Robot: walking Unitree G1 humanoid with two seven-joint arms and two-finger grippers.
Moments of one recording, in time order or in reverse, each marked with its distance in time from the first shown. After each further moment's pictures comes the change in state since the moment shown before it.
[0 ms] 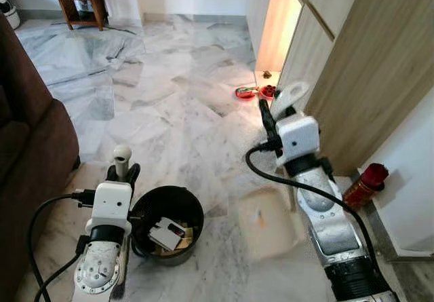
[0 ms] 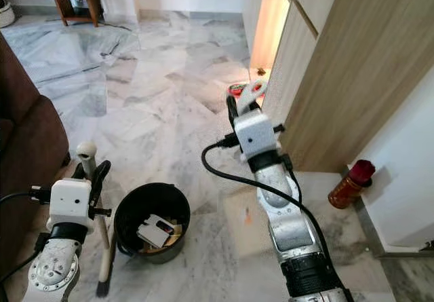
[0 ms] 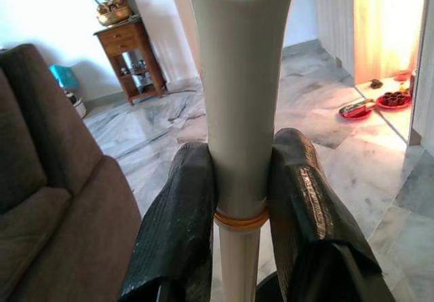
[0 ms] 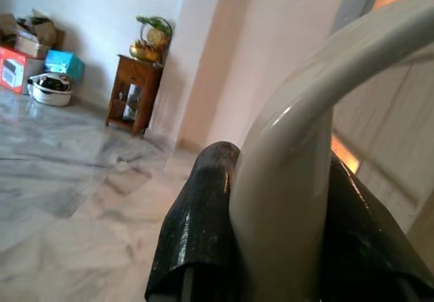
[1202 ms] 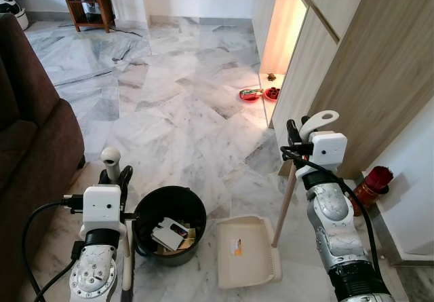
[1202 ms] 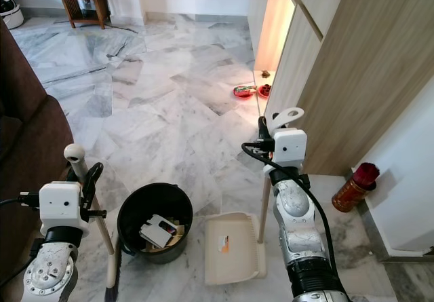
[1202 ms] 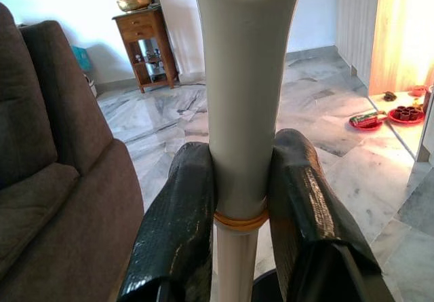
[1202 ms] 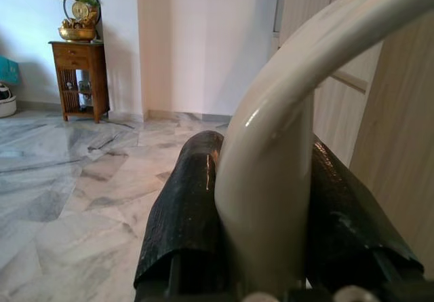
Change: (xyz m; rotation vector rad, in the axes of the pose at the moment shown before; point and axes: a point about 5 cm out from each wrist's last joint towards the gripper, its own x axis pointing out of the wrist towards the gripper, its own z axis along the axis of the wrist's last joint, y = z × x) left arm -0.003 0.005 -0.002 -0.082 0.018 0.060; right arm -0.015 -0.020 -0.046 0.200 0.131 -0.145
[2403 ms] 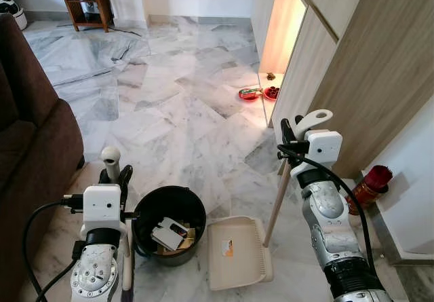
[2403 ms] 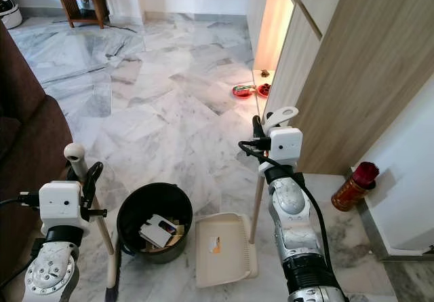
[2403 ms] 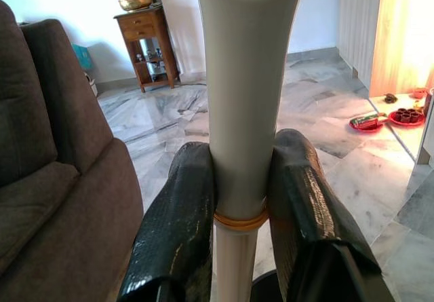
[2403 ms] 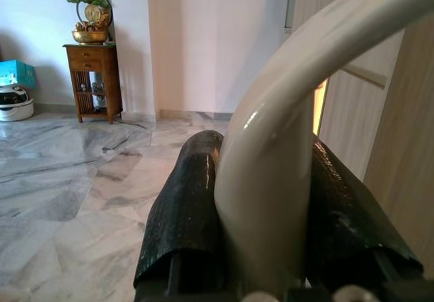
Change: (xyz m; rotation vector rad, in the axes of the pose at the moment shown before) left arm 0.000 -0.001 0.000 -0.009 -0.002 0.008; right arm 0.004 0.007 0.001 0.028 -0.004 0.035
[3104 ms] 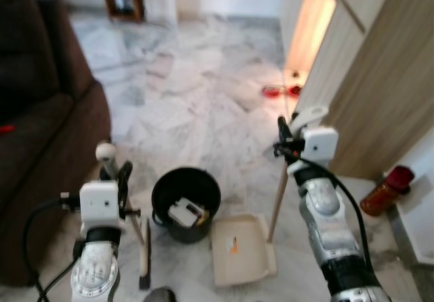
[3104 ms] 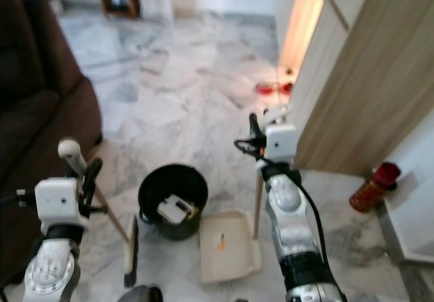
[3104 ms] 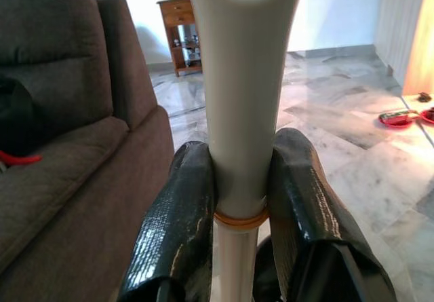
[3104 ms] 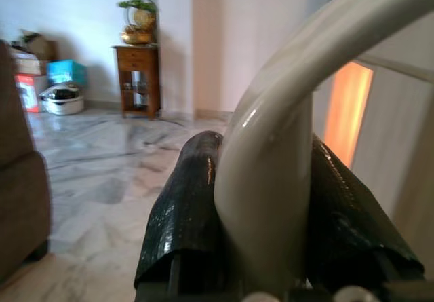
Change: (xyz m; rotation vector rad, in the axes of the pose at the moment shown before) left arm -0.001 -0.001 0.001 -0.042 0.002 0.009; right arm 0.001 0.004 0.001 -0.008 -0.003 0.002
